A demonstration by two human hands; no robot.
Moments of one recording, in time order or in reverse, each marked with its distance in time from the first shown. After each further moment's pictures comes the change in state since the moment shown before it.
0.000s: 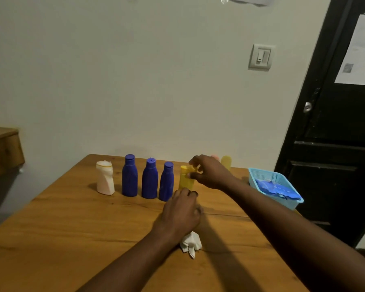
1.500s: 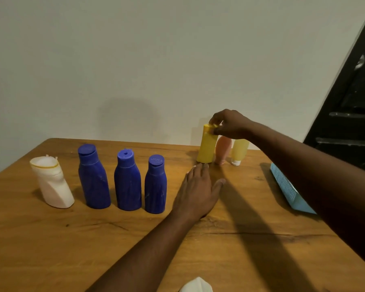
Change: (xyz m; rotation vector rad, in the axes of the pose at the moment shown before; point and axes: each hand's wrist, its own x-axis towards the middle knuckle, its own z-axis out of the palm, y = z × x) left_hand 0.150 -0.042 0.112 -0.205 -0.102 -0.059; right_hand 0.171 0.143 0.009 -0.104 -0.106 0.151
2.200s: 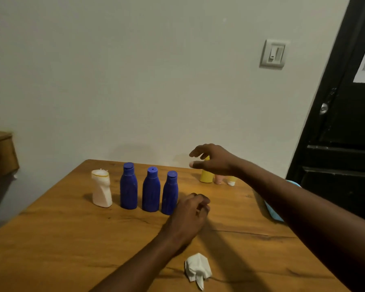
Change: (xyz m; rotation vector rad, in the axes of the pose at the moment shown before) left_hand -0.128 0.033 -0.081 -0.293 0.142 0.063; right_hand -0.131 -0.110 -0.042 0.222 -0.043 -0.214
